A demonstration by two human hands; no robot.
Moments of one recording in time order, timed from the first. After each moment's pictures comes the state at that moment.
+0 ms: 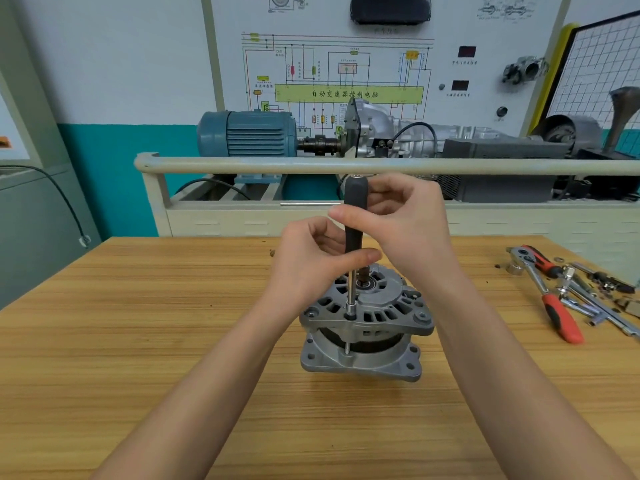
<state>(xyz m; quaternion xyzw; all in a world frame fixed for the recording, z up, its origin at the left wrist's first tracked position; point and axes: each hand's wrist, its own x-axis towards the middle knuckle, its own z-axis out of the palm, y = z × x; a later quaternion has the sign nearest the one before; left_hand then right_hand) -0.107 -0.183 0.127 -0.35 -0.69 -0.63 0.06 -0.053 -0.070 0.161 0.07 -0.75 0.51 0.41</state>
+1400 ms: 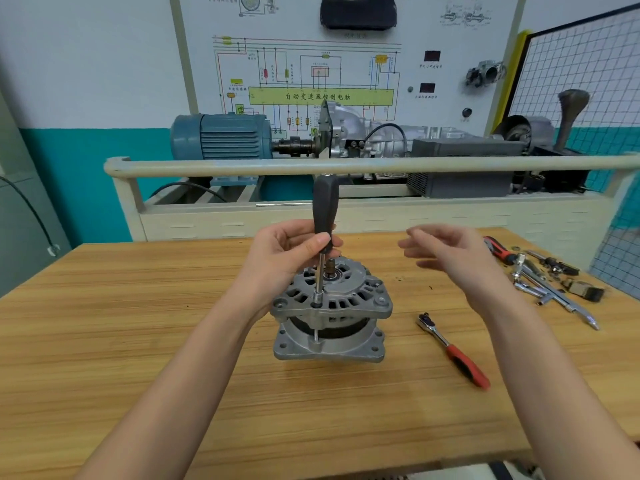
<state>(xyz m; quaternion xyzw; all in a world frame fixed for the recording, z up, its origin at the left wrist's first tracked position) -0.102 -0.184 0.120 -0.38 -0.59 -0.71 -0.10 0.009 0.030 0.119 -0.14 -0.78 0.54 0.28</state>
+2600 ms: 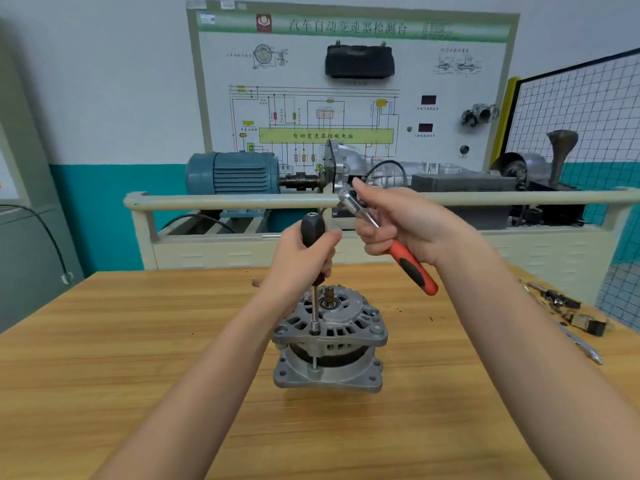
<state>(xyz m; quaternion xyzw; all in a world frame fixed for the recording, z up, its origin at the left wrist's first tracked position) -0.092 -0.157 0.155 -0.36 -0.62 -0.69 0.01 -0.020 -0.019 0.219 0.07 -0.69 0.72 0.04</state>
